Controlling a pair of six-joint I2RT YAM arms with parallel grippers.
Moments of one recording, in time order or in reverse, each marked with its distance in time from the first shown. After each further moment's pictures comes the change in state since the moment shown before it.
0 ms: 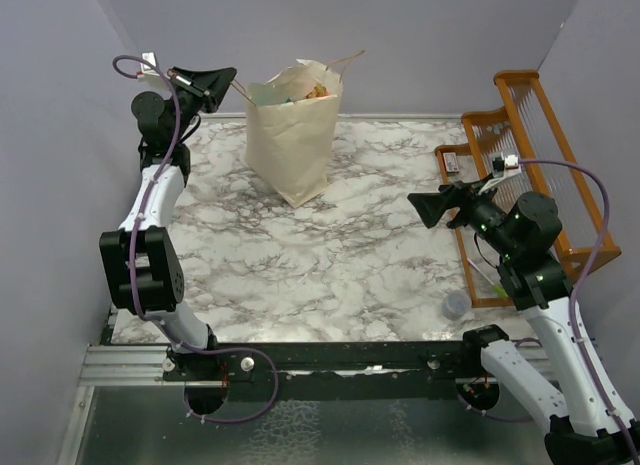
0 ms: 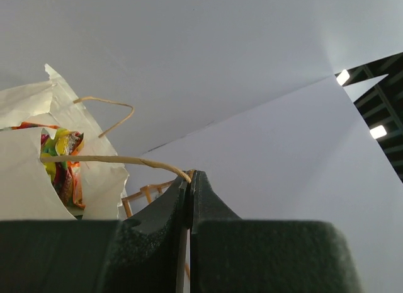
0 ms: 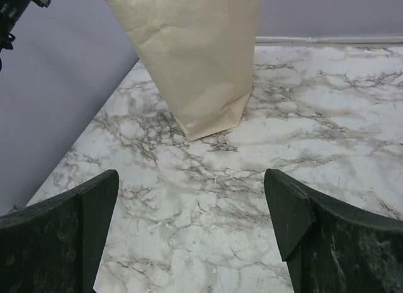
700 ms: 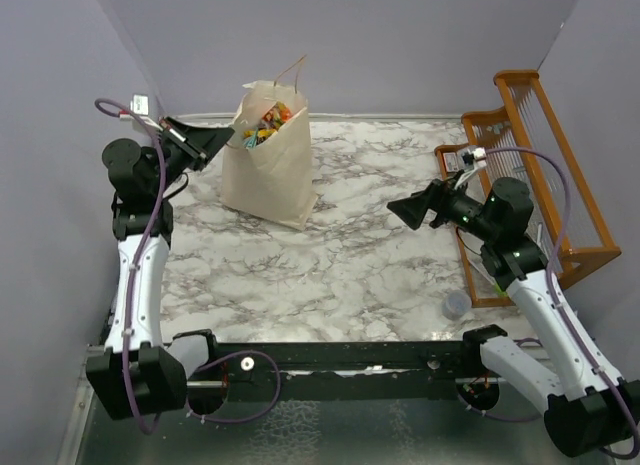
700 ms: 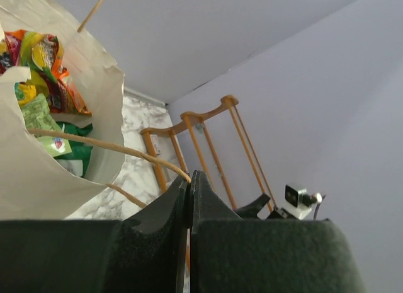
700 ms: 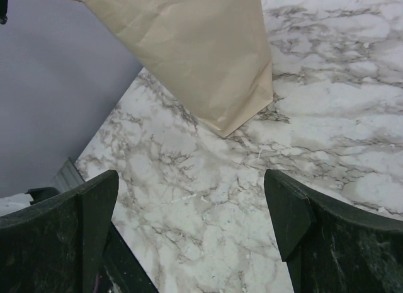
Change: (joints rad) left arm 0.062 -0.533 -0.297 -0.437 0.186 0.303; right arm 0.000 0.132 -0.058 0.105 -0.203 0.064
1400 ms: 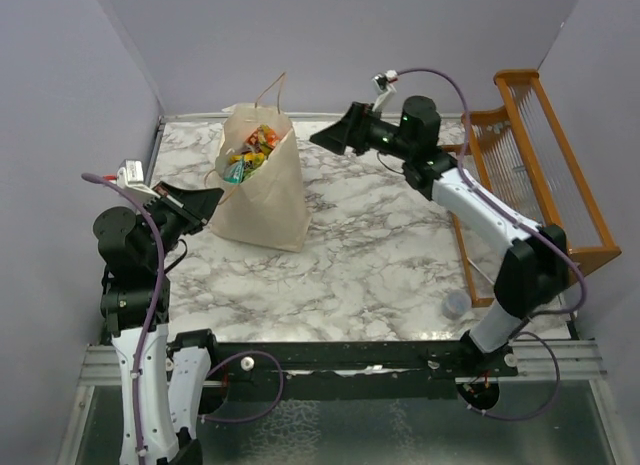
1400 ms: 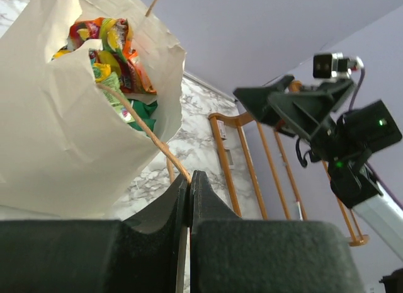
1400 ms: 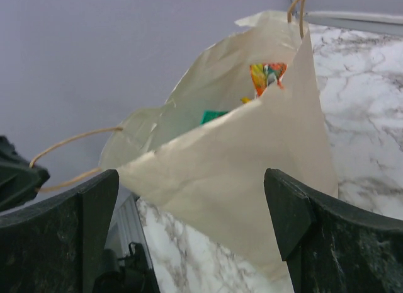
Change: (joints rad) left arm 0.000 -0.531 -0.130 -0.609 -0.203 0.332; right arm 0.230 0.748 0.553 0.311 -0.052 0.236
